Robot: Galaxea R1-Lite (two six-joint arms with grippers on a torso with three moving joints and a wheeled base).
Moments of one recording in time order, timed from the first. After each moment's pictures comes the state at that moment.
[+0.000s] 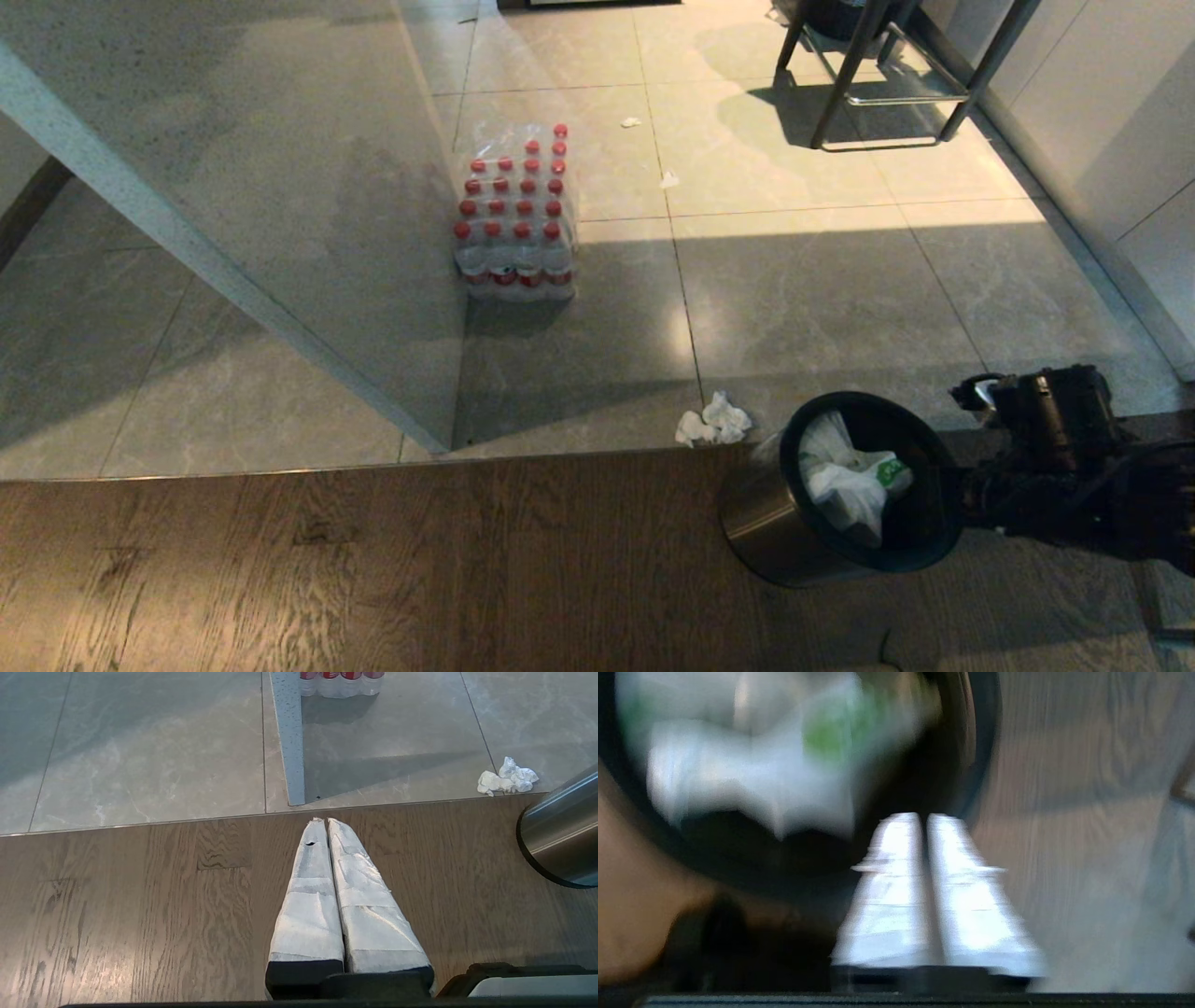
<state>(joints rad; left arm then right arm) 0.00 0.00 0.00 0.00 0.00 0.00 0.13 1.76 -0.60 -0.41 -0.28 0.14</state>
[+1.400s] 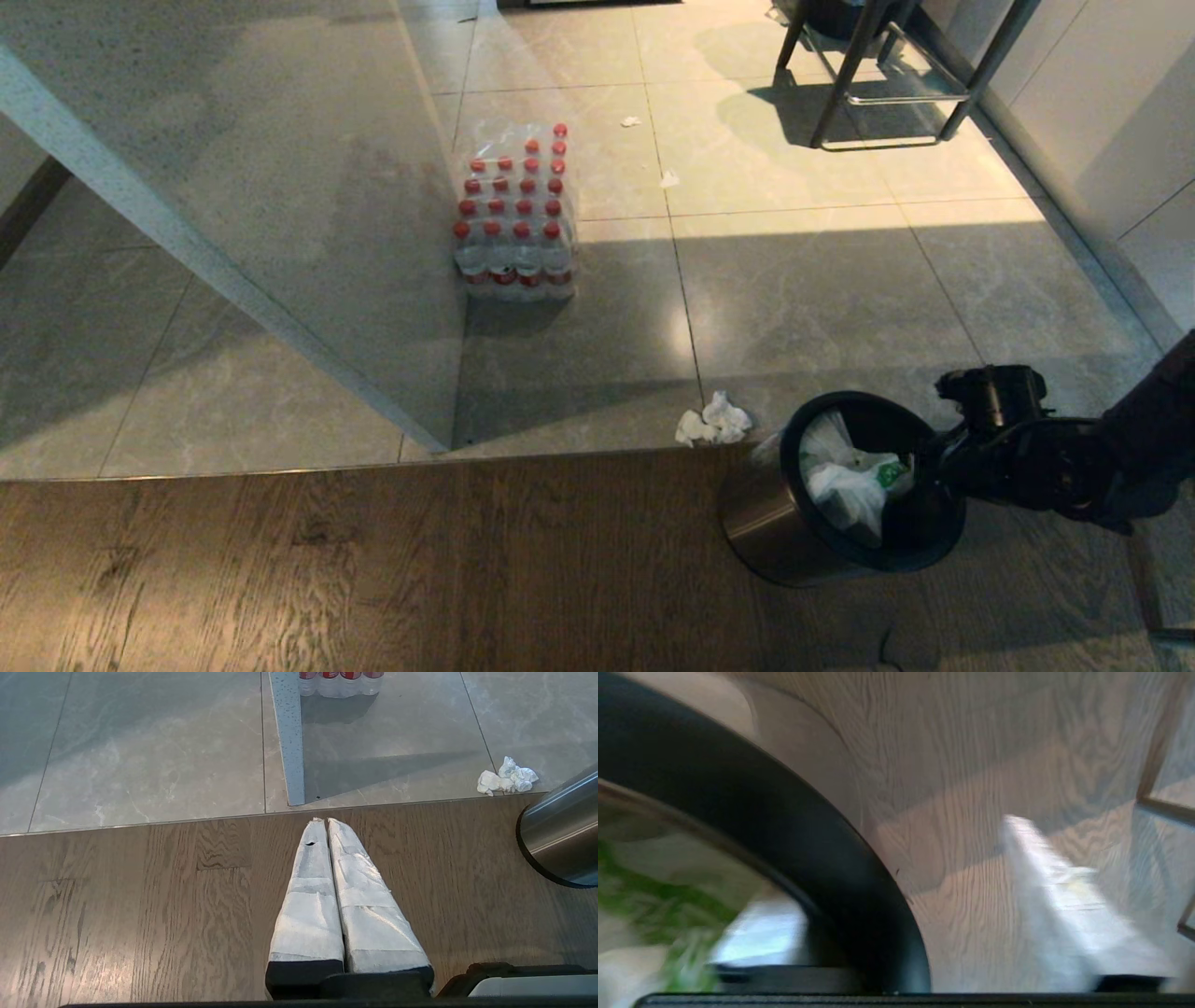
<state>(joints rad) 0.00 0.00 0.00 0.00 0.00 0.01 -0.02 2.11 -0.79 -0.57 -0.35 0.13</state>
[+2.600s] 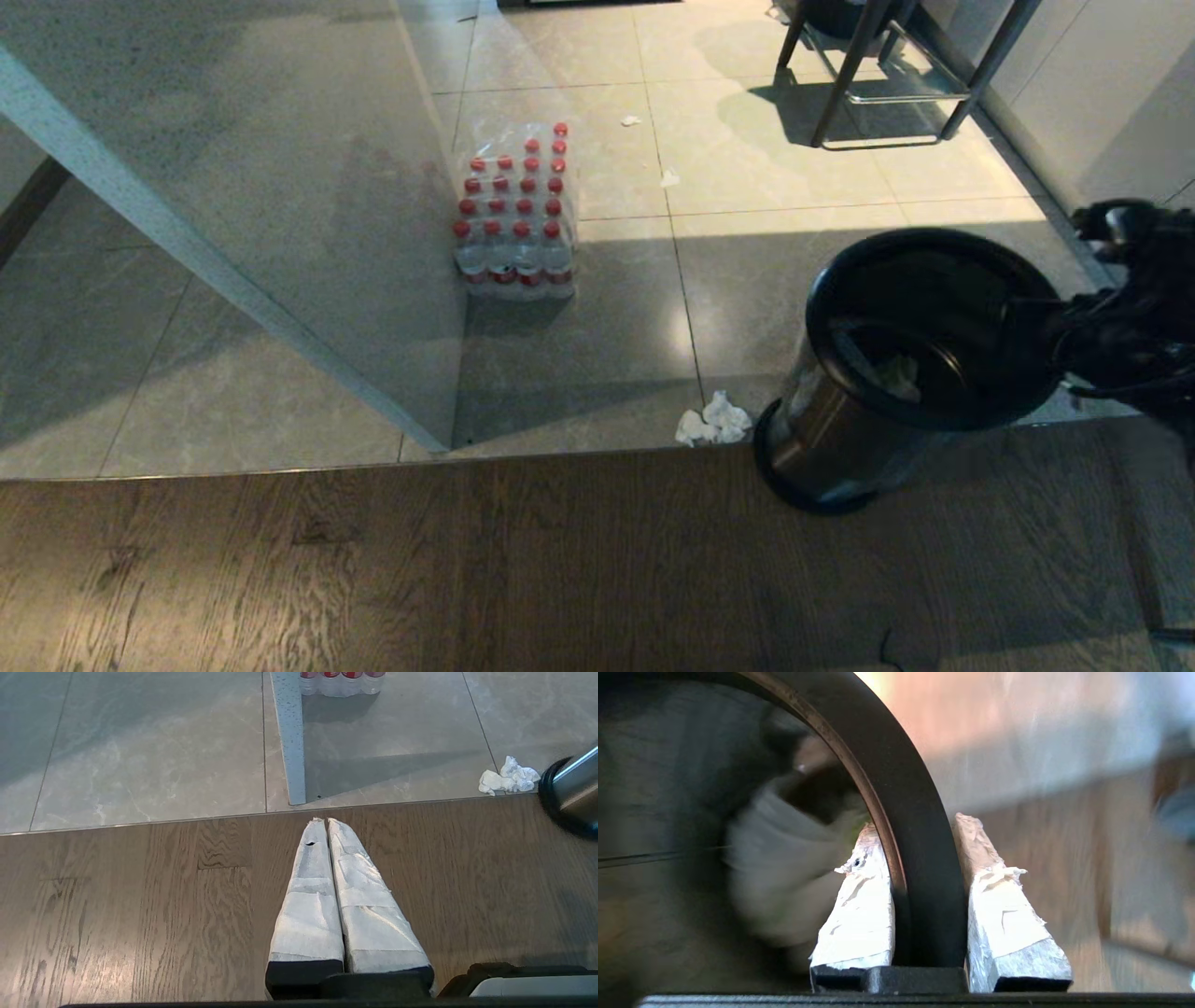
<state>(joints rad) 0.00 0.00 0.00 0.00 0.00 0.00 0.10 1.49 -0.78 -0.55 -0.41 0.03</state>
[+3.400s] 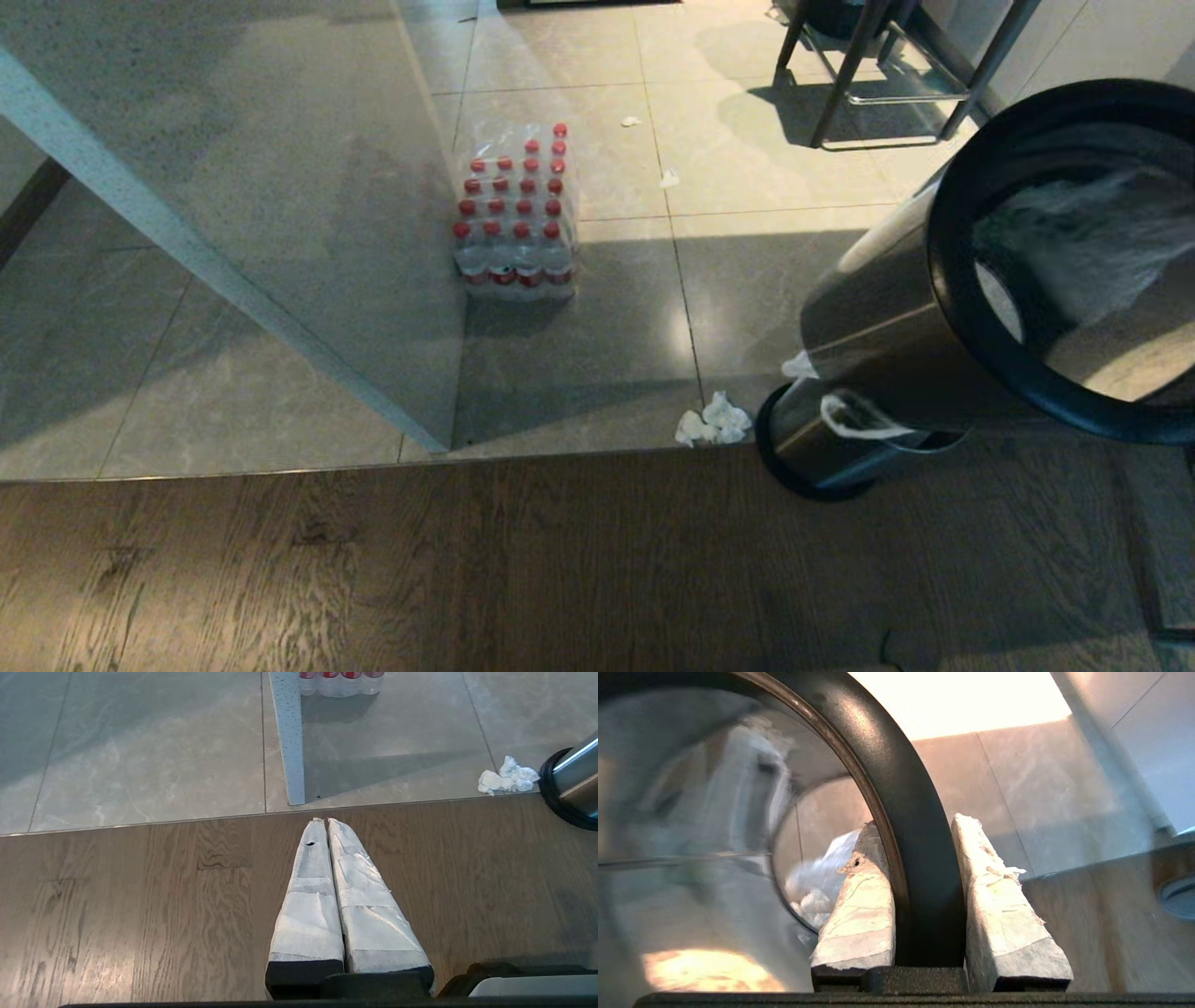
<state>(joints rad) 0.00 0.00 0.00 0.00 0.00 0.00 0.15 0.97 -0.75 -0.39 -0.37 -0.01</state>
